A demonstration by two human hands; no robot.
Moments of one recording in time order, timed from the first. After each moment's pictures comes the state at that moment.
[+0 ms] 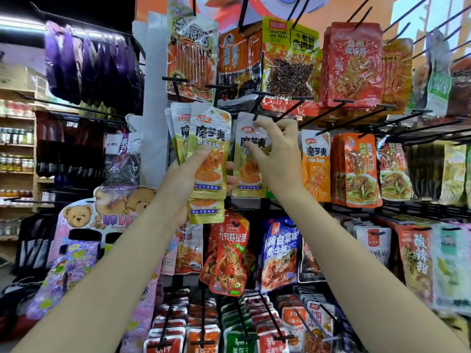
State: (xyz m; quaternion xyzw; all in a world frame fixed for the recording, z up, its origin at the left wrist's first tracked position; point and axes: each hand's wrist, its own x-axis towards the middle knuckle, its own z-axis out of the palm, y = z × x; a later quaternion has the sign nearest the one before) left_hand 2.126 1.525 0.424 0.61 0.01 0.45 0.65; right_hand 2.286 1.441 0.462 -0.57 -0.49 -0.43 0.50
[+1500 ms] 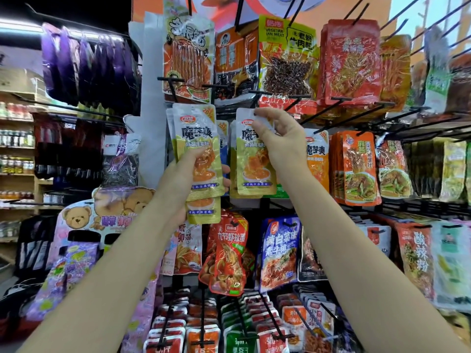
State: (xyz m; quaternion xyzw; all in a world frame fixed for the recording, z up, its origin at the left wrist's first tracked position) left_hand 2.129 1.523 0.428 0.61 0.04 0.46 0.64; right_hand 2.280 1.428 0.482 -0.45 -0.52 -0.17 0.70
